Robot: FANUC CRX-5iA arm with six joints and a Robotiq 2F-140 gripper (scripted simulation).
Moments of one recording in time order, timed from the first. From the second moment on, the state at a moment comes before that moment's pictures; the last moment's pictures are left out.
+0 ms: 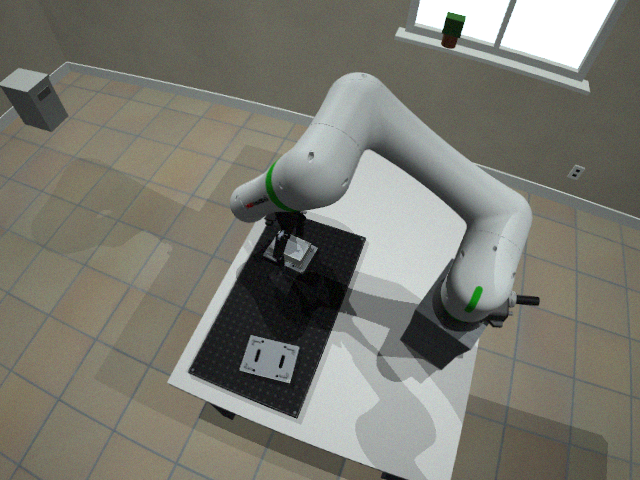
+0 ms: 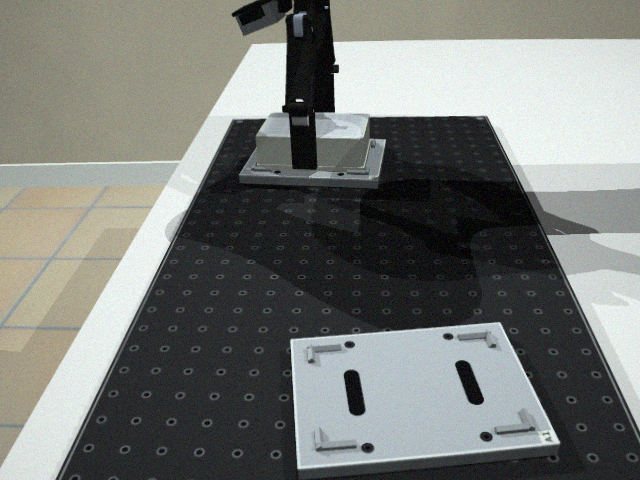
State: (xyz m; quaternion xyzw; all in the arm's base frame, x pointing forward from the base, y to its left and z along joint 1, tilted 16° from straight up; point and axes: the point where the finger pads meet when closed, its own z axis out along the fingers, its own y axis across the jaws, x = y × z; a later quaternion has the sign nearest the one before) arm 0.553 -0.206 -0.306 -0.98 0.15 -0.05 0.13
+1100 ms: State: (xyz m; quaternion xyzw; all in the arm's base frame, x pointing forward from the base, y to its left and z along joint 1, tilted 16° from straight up) arm 0.547 -0.216 -0.267 -0.98 0.15 -0.05 0.13
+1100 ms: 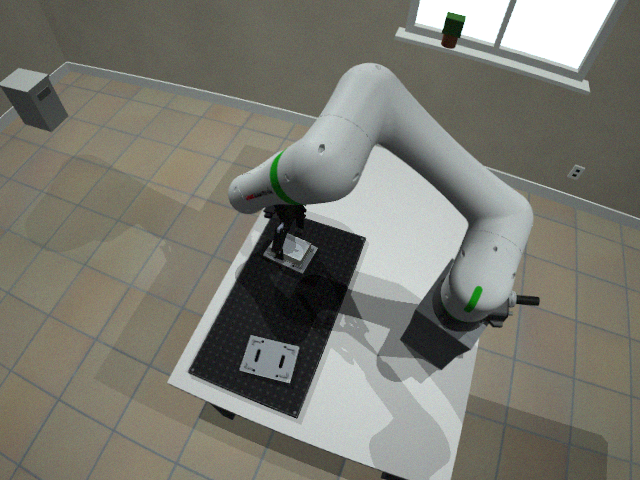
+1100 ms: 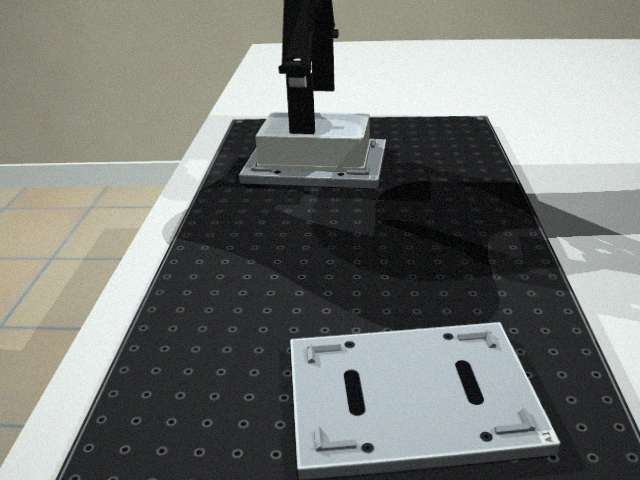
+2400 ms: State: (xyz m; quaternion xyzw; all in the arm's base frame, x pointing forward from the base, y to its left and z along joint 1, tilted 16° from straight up) arm 0.541 -0.214 -0.228 -0.98 0.15 -0.05 0.13
